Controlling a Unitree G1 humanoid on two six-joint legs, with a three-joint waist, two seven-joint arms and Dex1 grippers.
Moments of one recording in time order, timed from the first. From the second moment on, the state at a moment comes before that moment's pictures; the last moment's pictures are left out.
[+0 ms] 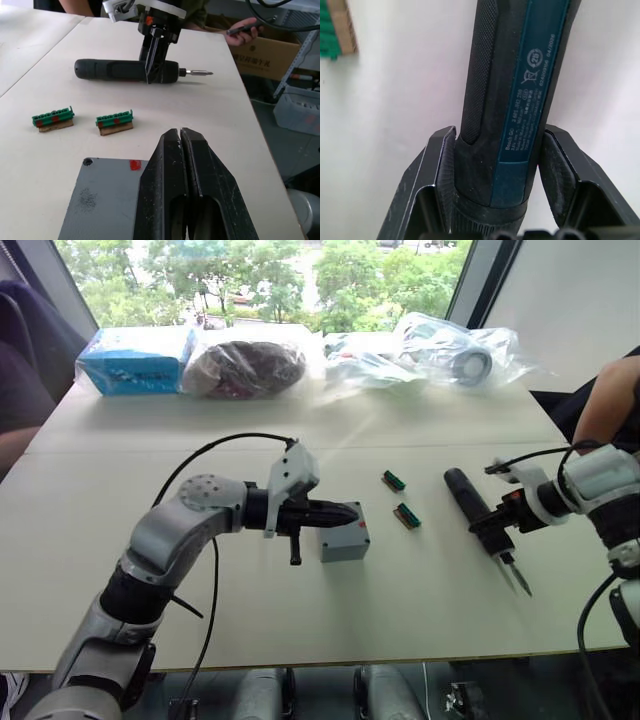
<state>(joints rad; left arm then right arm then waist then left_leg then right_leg) -0.60 0.54 -0.23 -0.28 -0.55 0.71 -0.98 -0.98 -0.94 0.41 0.62 0.17 1.21 1.10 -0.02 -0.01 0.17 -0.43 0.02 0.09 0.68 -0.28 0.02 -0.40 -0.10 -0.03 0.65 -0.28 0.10</state>
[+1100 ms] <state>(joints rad) -0.69 0.45 -0.34 0.05 -0.36 0.58 -1.08 -0.47 -0.27 -0.23 -0.47 0.60 0.80 0.47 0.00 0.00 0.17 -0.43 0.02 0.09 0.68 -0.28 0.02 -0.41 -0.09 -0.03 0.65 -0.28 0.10</state>
